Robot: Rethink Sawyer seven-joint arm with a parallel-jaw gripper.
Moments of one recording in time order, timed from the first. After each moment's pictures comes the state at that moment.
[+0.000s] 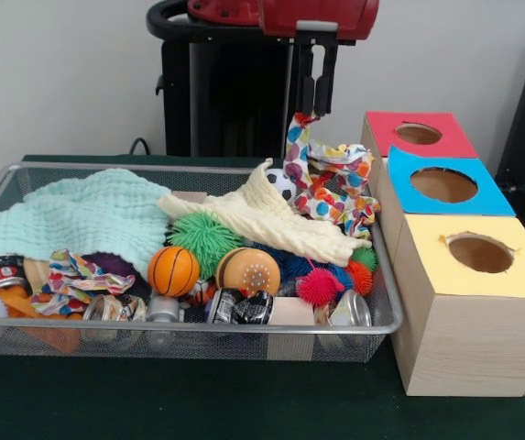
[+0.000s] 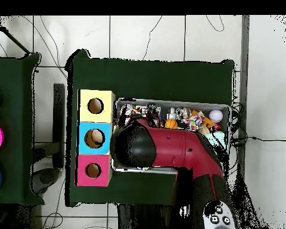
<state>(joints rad) -0.32 -0.97 0.16 1.77 -0.15 0.54 1.70</state>
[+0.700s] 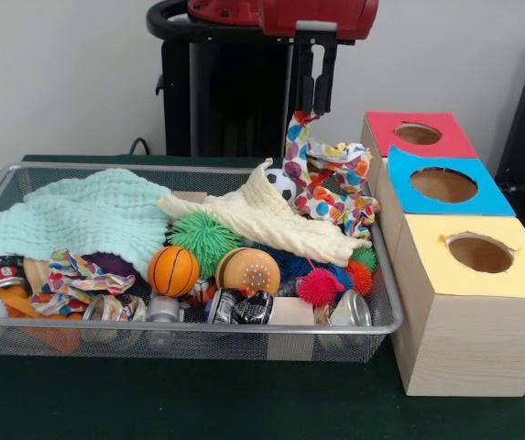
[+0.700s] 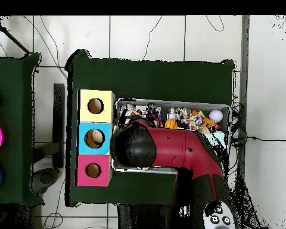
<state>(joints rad) -0.32 -0.97 0.16 1.77 -0.15 0.56 1.70</state>
